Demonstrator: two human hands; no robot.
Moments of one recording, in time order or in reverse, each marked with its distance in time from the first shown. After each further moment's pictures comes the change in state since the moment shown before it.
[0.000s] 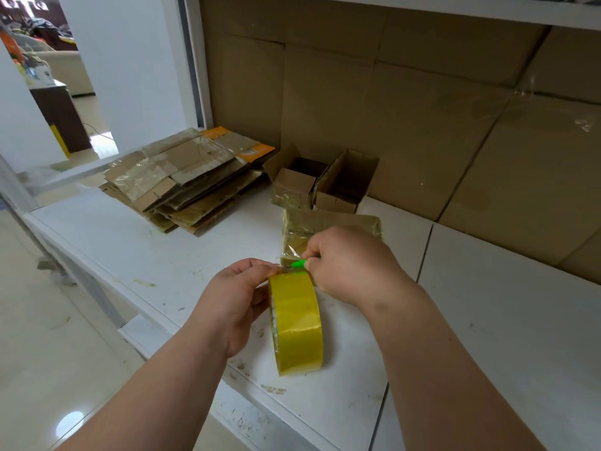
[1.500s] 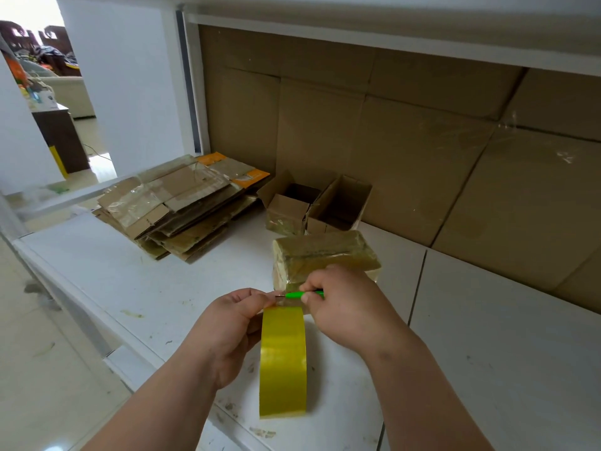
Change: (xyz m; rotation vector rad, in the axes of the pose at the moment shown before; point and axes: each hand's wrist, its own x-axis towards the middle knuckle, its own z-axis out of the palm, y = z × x) left_hand 0.004 0.006 0.005 0.002 -0.046 -0.059; right_hand 0.000 0.023 0.019 0.181 0.076 -0.041
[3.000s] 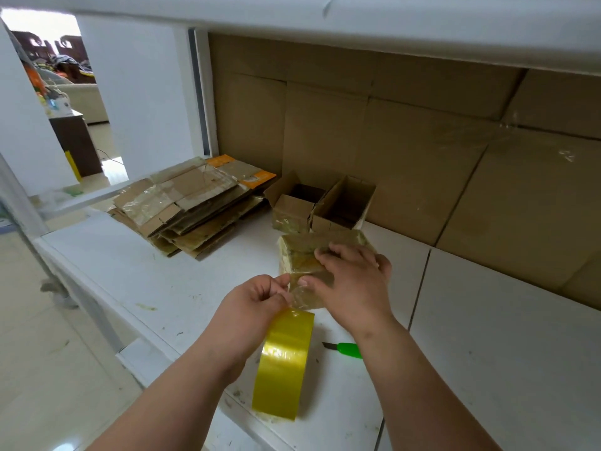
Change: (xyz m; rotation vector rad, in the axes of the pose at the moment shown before) left_hand -0.014 -0.002 0.008 0.368 0.022 0.273; right_hand 0.022 0.026 0.023 -0.215 0.226 0.011
